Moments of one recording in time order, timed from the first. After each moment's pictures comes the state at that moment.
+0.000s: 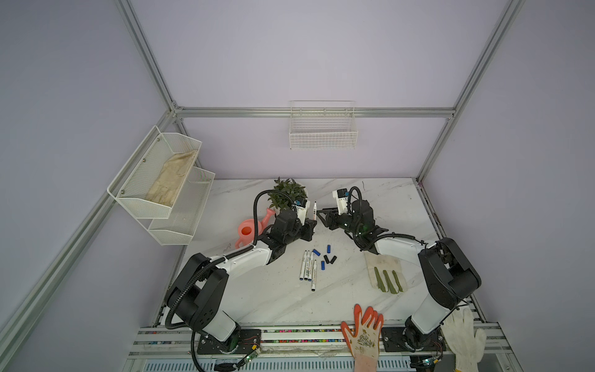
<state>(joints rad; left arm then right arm) -0.60 1.55 0.90 0.22 0.12 -0.33 0.53 1.69 0.93 0.50 -0.37 0.43</state>
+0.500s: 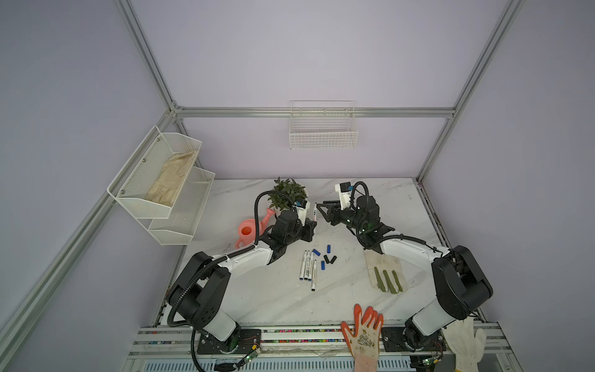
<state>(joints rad) -0.60 1.57 0.90 0.22 0.11 -0.34 0.54 1.60 0.96 0.47 -0.37 0.39</state>
